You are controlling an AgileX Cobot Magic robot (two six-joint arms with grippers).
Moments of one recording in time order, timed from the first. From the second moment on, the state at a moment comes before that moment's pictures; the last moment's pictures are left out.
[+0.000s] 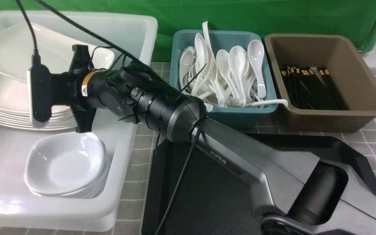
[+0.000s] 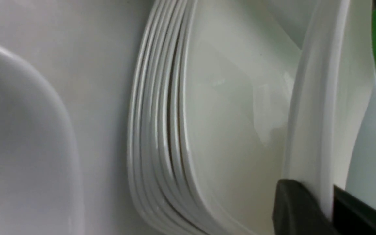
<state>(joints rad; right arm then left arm) 0.91 2.58 -2.52 -0.05 0.33 -0.99 -0.47 0.07 -0.70 0.07 1.11 -0.07</state>
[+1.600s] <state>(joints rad) 0.89 1.43 -1.81 -0.06 1.17 -0.04 -0.47 0.25 -0.58 -0.40 0.43 0.45</state>
